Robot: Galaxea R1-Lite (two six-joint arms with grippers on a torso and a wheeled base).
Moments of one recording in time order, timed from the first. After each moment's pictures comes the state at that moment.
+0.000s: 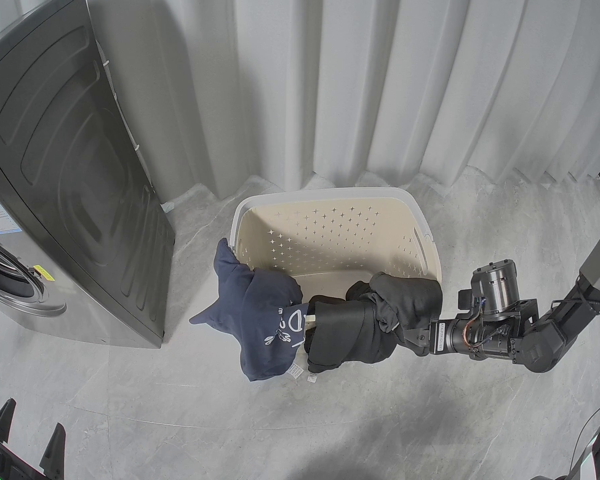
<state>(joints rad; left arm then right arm) 0.00 0.02 -0.02 0.00 0.00 -0.03 0.38 1.97 -0.63 -0.66 -0.05 0.30</state>
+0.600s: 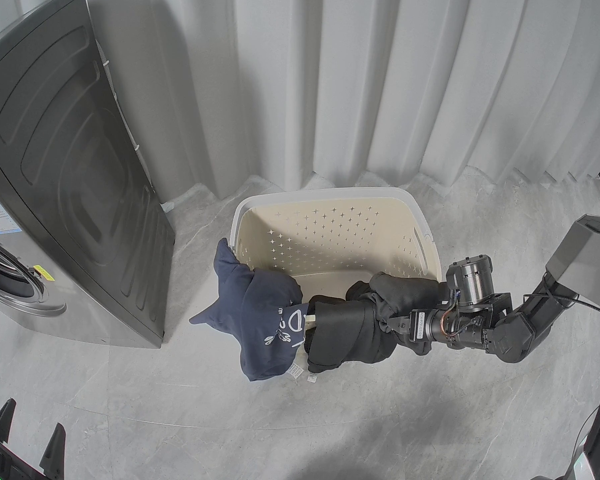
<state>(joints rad) 0.00 0.02 -0.02 0.00 0.00 -0.03 0.39 2.12 -0.79 -0.68 -0.05 0.32</state>
